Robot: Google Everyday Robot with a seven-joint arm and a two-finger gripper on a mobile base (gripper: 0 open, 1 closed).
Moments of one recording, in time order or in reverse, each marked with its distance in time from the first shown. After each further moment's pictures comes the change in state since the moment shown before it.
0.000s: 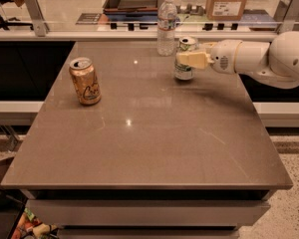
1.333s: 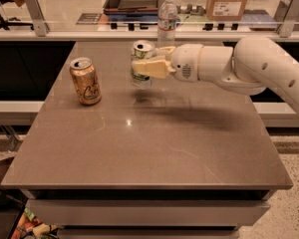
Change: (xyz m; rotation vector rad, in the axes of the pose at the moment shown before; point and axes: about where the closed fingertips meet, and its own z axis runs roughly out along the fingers) arm -0.029 0.143 0.048 -0.234 -0.055 -0.043
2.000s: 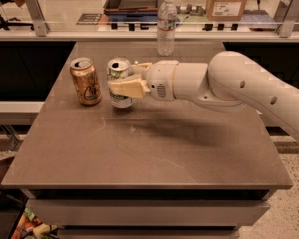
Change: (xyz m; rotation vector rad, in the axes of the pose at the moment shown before) arm 0.020 0.069 0.039 -0.027 0.039 -0.028
